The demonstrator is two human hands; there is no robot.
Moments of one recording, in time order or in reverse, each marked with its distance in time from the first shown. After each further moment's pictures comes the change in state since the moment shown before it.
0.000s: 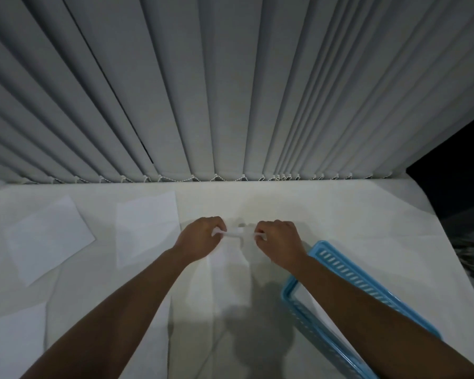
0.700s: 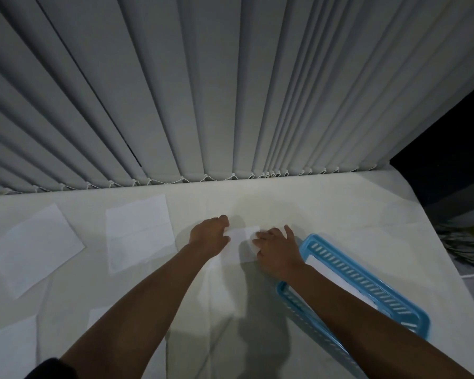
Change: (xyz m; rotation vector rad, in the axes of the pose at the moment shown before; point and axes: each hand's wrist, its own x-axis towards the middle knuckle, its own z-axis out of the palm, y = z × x) left_hand 0.023 0.027 0.029 0.312 -0.135 -0.102; right_hand -0.033 -0.001 0.000 -0.248 -0.309 0.018
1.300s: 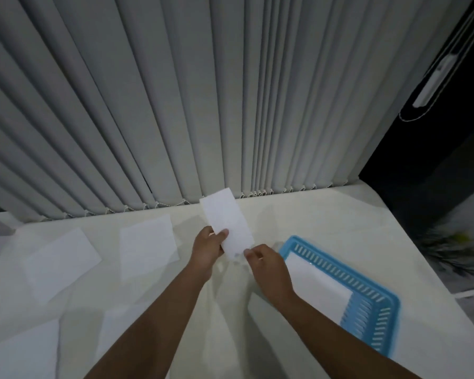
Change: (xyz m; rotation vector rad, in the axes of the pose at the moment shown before) left_hand -0.094 0.058 -0.028 -1.427 0.219 -0.209; right_hand -0.101 -0.044 -0.016 1.059 0.465 0.297
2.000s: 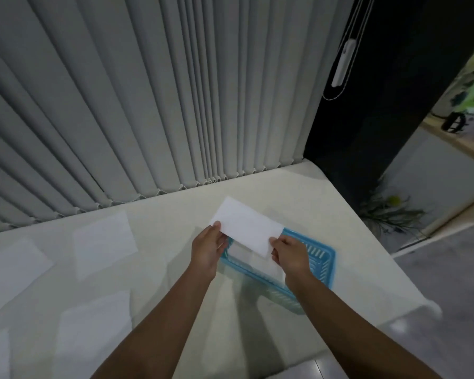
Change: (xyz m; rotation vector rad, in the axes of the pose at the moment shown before) left_hand -0.069 -0.044 0.088 -0.228 -0.100 -0.121; right_hand -0.042 0.079 -0.101 0.676 0.319 0.400
